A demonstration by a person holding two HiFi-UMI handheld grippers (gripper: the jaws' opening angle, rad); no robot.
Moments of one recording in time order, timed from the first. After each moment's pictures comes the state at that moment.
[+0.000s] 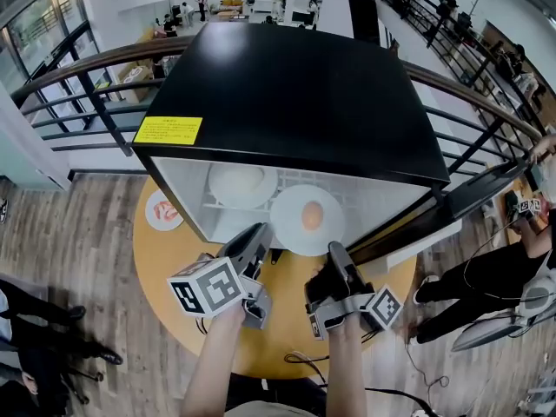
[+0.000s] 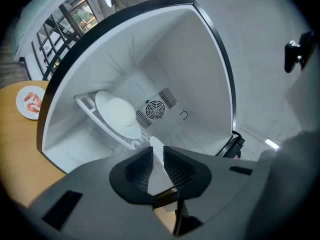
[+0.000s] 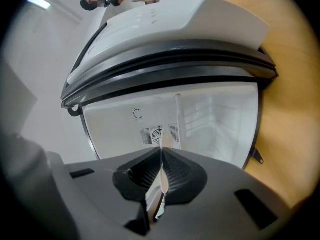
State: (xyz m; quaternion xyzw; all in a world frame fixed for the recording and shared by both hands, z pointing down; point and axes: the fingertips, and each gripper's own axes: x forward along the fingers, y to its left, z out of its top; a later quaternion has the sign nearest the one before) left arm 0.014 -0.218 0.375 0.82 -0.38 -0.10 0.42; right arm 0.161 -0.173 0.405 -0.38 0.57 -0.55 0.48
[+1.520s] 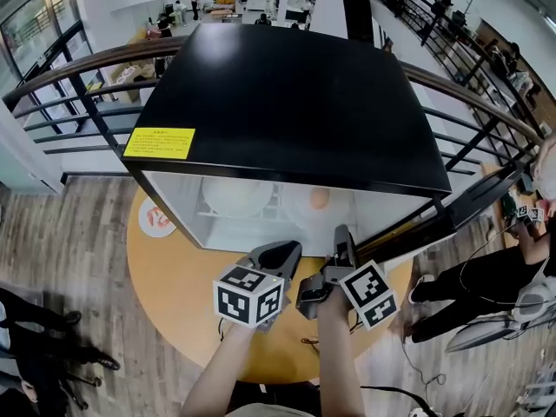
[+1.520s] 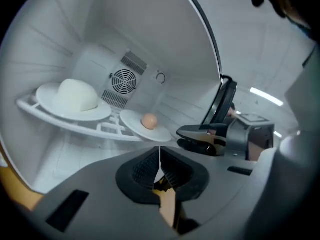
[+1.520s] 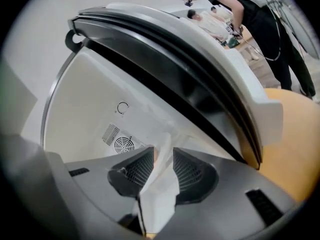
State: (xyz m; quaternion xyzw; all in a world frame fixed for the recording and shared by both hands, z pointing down) left arm 0.094 -0.203 0.413 0.91 -0.30 0.08 0.28; right arm 0.202 -0.213 0.402 -0.68 0.55 -0.40 0.27
